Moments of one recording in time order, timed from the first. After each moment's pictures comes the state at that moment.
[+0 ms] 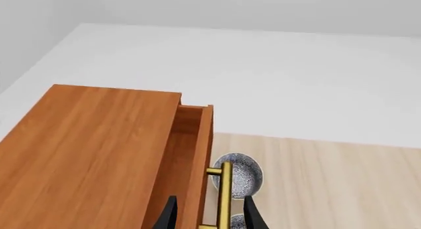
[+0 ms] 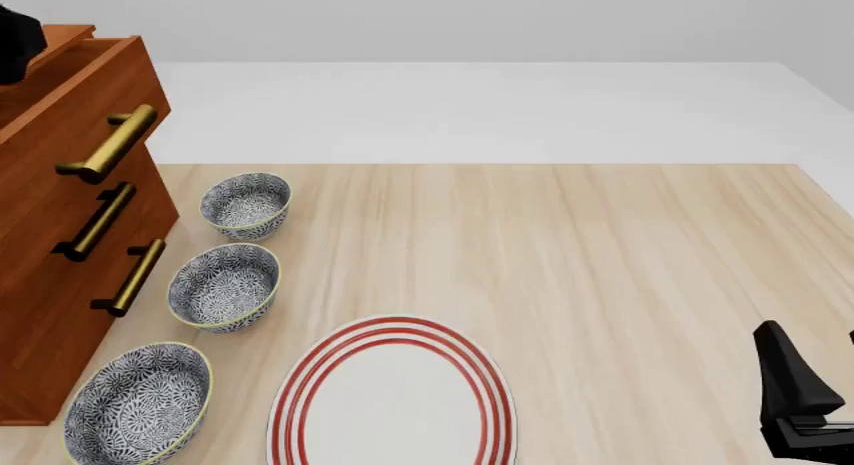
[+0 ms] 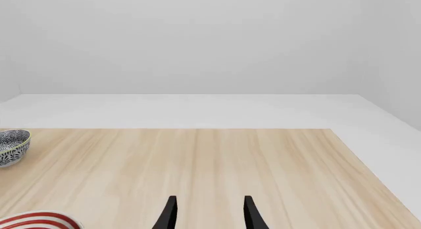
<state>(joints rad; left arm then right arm) 0.11 1.00 -1.15 0.51 0.01 0.00 0.00 -0.01 0.00 0.00</state>
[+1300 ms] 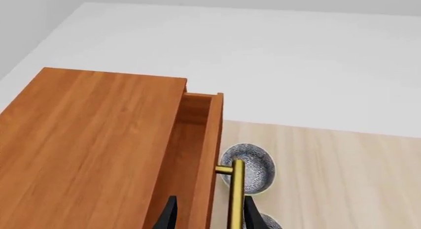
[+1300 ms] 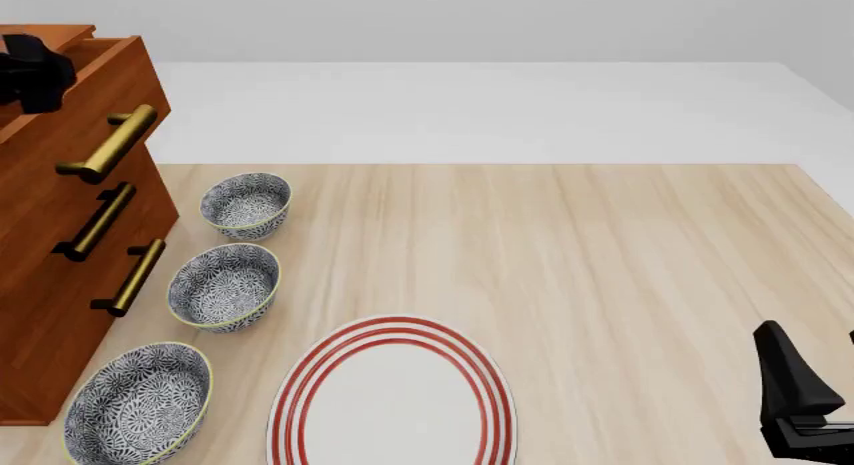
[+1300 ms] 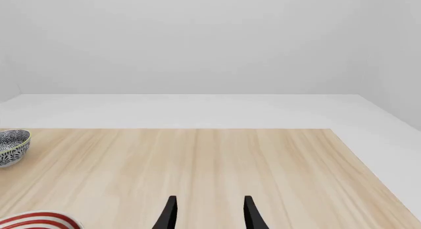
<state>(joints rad) 0.14 1.10 -1.10 0.44 0.02 0.00 0.00 -0.01 0.00 0.00</state>
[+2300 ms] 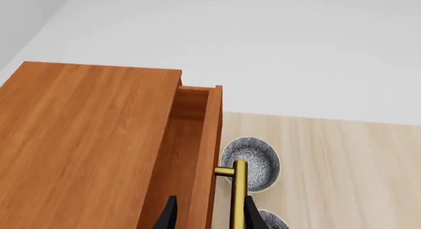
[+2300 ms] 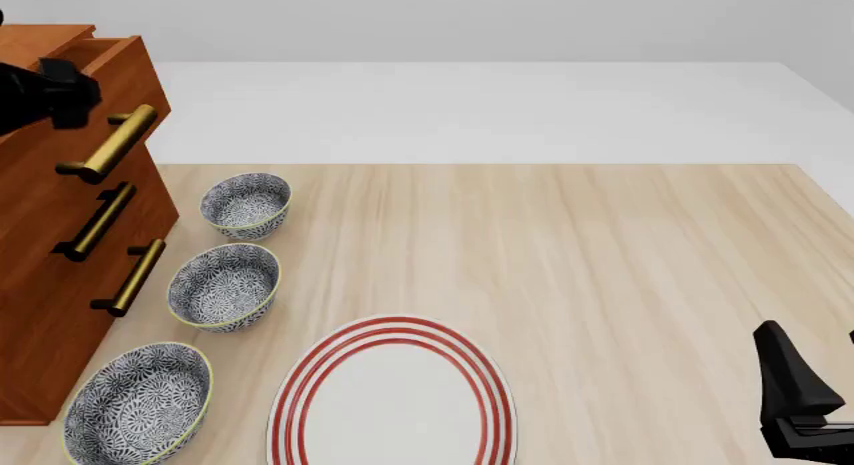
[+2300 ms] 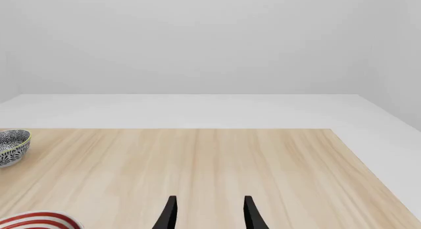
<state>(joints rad) 0.14 1.18 -1.08 0.39 0.04 0.00 0.00 -0.01 0.00 0.00</state>
